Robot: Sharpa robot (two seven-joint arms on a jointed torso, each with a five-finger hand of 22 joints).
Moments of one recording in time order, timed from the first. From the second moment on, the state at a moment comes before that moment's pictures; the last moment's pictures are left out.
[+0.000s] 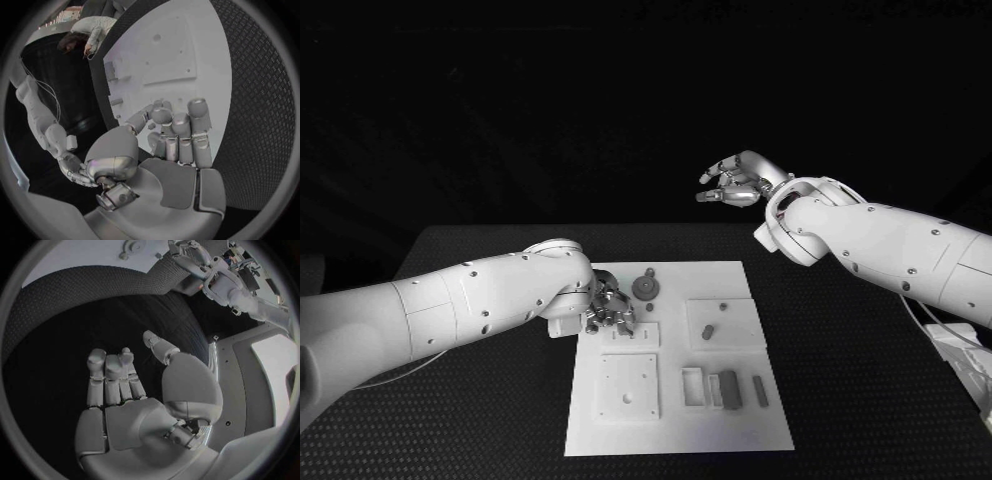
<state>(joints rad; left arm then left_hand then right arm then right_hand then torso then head) 1.33 -0.50 -0.23 1.21 -0.86 0.23 -0.57 0.74 0.10 0.60 -0.26 0.29 0.99 0.06 0.41 0.77 1.33 -0.13 0.97 0.83 1.15 -0.17 1.31 0.92 0.02 1.27 -0.26 0.71 1.31 1.34 -0.63 -0.02 1.16 -1.02 -0.41 0.00 1.02 -0.19 0.63 -0.19 0.07 0.82 0.16 0.19 0.51 0.98 0.07 1.14 0.99 1.12 -0.04 1.35 1.03 0.21 1.01 -0.02 1.19 1.31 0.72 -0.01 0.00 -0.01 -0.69</state>
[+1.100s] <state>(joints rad) 1.34 -0.61 -0.14 1.17 -0.37 0.39 -0.55 0.74 0.10 0.62 -0.26 0.25 0.99 0.06 0.42 0.78 1.32 -0.12 0.97 0.83 1.15 -0.16 1.31 0.92 0.02 1.26 -0.26 0.71 1.31 1.34 -0.63 -0.02 1.13 -1.02 -0.39 0.00 1.02 -0.19 0.63 -0.19 0.07 0.82 0.16 0.19 0.51 0.98 0.07 1.14 0.99 1.12 -0.04 1.35 1.03 0.21 1.01 -0.02 1.19 1.31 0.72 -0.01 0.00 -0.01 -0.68</state>
